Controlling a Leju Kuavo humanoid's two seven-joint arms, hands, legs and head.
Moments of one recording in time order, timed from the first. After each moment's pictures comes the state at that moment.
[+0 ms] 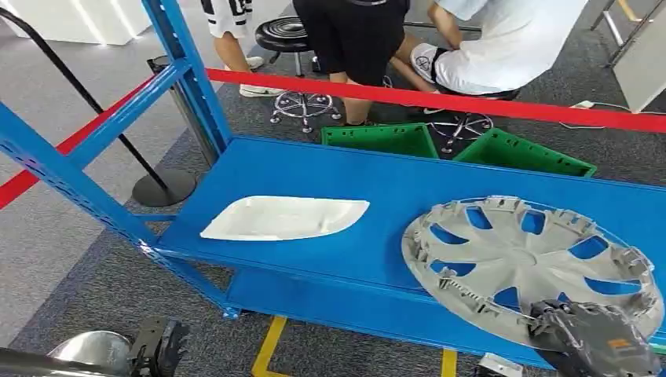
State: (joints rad) left arm -0.06 -0.03 0.10 -0.24 -0.11 0.00 -0.40; right arm 0.30 -0.84 0.39 -2.19 1.09 0.01 0.37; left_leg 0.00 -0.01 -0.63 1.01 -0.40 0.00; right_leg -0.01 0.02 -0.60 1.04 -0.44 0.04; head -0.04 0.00
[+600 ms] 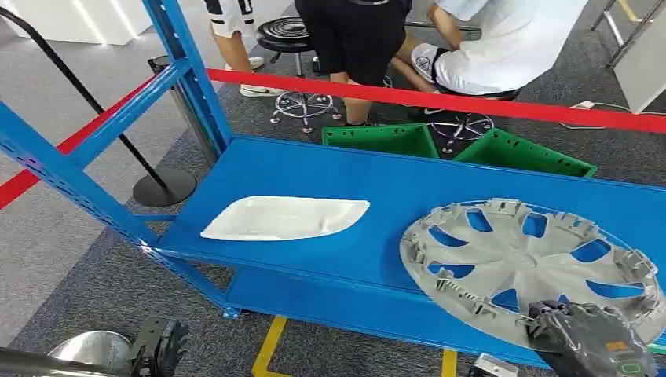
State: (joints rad) left arm -0.06 -0.03 0.11 -0.24 -0.12 -0.01 -0.40; right arm 0.32 -0.81 0.39 -2.20 1.12 -0.02 0.38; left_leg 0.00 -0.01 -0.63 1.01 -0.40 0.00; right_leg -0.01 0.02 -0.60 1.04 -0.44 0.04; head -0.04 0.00
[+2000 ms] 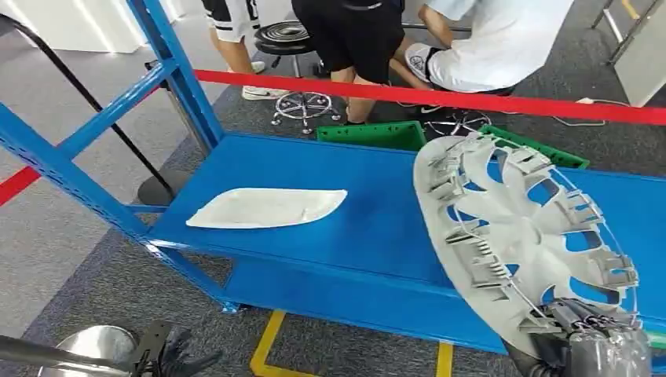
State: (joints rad) left arm -0.05 -0.03 0.12 -0.23 -0.15 0.04 -0.41; right arm 0.40 -0.45 0.47 -2.24 1.33 -0.61 0.24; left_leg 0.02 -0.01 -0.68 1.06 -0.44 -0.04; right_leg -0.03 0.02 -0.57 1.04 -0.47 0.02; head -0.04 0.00
